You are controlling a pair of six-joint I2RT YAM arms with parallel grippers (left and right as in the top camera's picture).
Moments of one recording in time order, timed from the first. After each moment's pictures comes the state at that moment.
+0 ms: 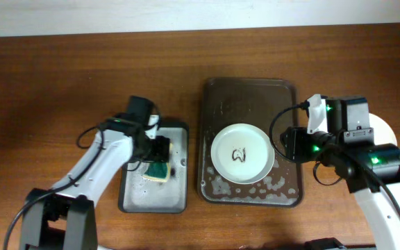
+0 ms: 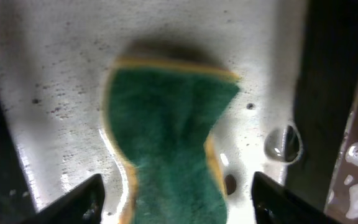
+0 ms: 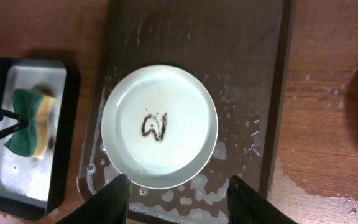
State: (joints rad) left arm -0.27 1.64 1.03 -0.79 0.10 -0.19; right arm 0.11 1.11 1.15 -1.05 -0.19 0.16
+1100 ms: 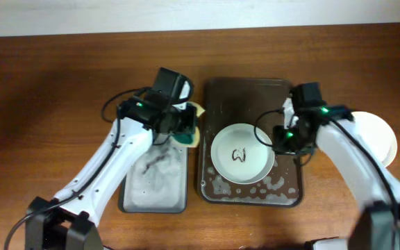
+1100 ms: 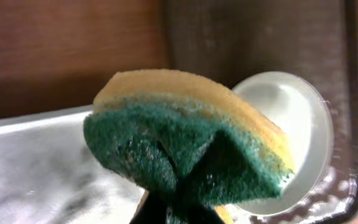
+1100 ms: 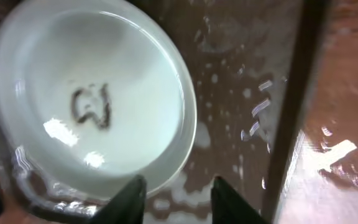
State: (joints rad) left arm -0.46 1.65 1.35 -0.80 0.15 -0.32; right arm 0.11 1.58 1.10 -0.95 -0.16 0.18
